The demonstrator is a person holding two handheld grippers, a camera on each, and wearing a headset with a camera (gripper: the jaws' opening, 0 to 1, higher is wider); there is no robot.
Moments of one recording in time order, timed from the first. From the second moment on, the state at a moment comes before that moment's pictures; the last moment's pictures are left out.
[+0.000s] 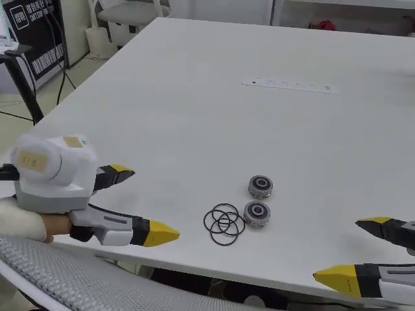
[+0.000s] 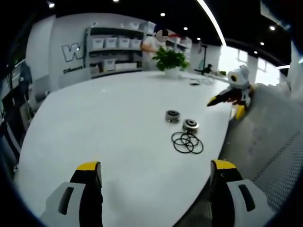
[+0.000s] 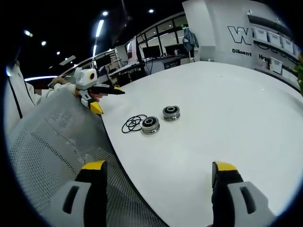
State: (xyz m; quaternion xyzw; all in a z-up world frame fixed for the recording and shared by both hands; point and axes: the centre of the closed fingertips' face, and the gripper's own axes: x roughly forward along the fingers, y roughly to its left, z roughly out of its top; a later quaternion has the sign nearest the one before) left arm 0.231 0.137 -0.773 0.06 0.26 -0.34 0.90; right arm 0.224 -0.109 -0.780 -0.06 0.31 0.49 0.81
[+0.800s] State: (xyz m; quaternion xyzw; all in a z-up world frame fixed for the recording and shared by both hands) left arm 0.228 0.133 -0.772 0.04 0.26 -0.34 0.90; right arm 0.225 -0.114 -0.783 -0.06 0.31 0.48 0.82
